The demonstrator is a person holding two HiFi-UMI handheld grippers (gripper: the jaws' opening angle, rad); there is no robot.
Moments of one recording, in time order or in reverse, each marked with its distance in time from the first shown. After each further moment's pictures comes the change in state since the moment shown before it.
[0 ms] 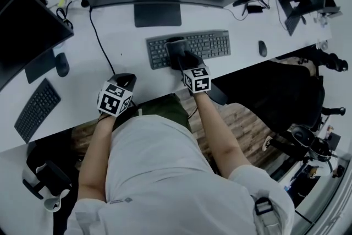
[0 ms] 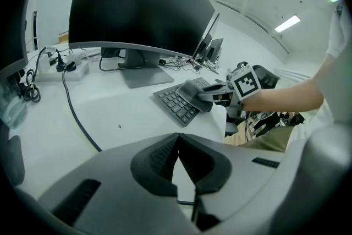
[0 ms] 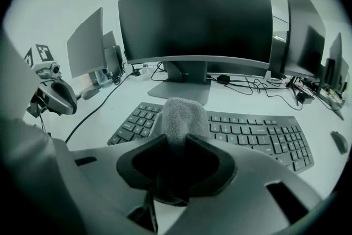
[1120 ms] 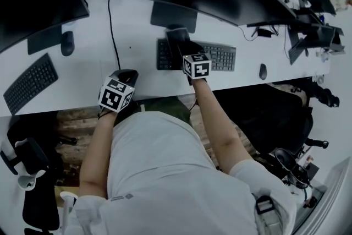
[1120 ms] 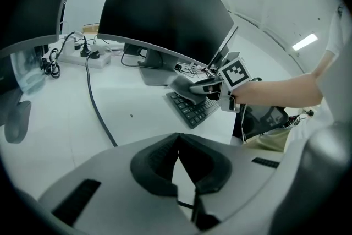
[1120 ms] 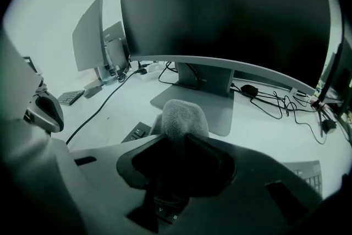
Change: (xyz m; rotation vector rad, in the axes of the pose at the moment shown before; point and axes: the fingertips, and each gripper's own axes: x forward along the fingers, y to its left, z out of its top) left arm -0.007 0.010 -0.008 -0.187 -0.080 0.080; right arm 0.059 0.013 0.066 -0.123 0.068 0.101
